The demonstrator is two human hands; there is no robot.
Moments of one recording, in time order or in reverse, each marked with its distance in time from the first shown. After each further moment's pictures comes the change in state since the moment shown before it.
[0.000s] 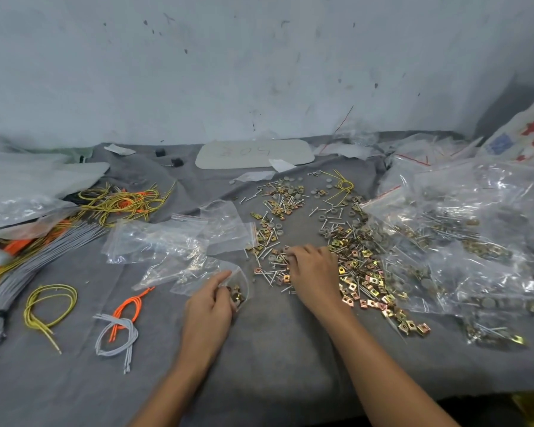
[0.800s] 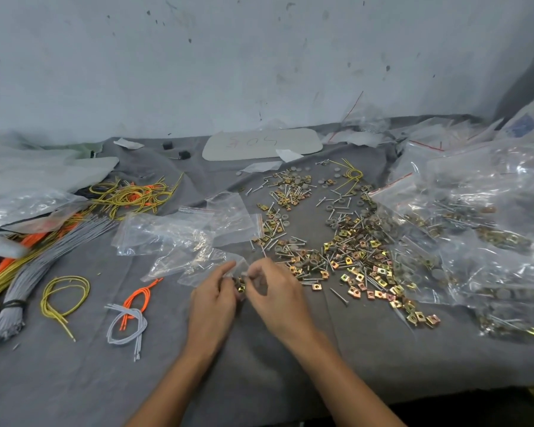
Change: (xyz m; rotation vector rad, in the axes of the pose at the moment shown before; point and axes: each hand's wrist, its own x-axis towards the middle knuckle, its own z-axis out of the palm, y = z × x) left_hand 0.001 0.001 -0.001 0.004 0.013 -0.027; right_hand -0.058 -0.069 0.004 0.593 0.060 -0.151
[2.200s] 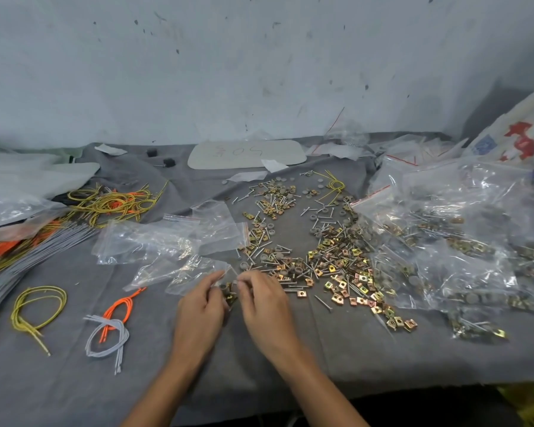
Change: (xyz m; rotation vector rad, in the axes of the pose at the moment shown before) left_hand 0.002 -0.006 0.000 0.018 -0.023 0.073; right_hand -0.008 0.001 0.002 -0.082 -0.002 0.026
